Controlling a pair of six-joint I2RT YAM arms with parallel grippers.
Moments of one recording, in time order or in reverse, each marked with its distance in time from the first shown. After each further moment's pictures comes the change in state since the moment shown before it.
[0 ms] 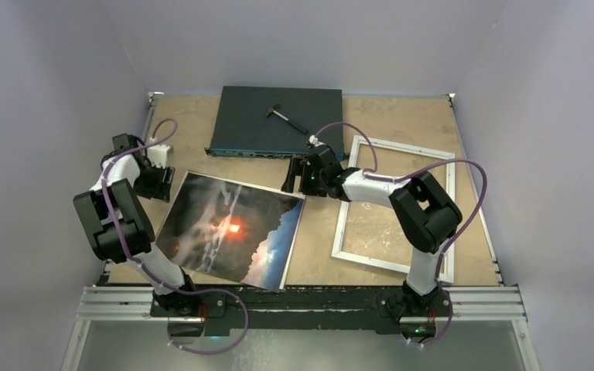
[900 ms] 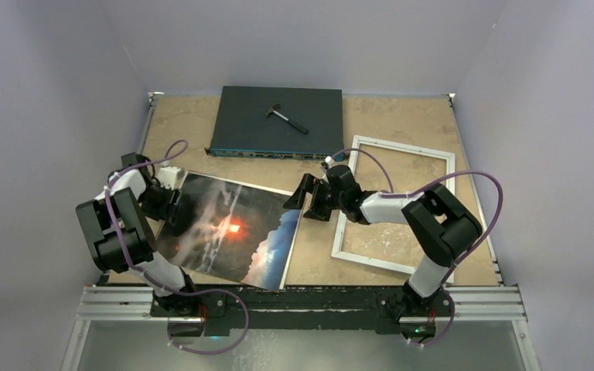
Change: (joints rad) left arm -0.001 -0.083 -0.172 -0.053 0.008 0.101; right arm -0.022 -0.150 -0.340 0.272 -0.279 0.248
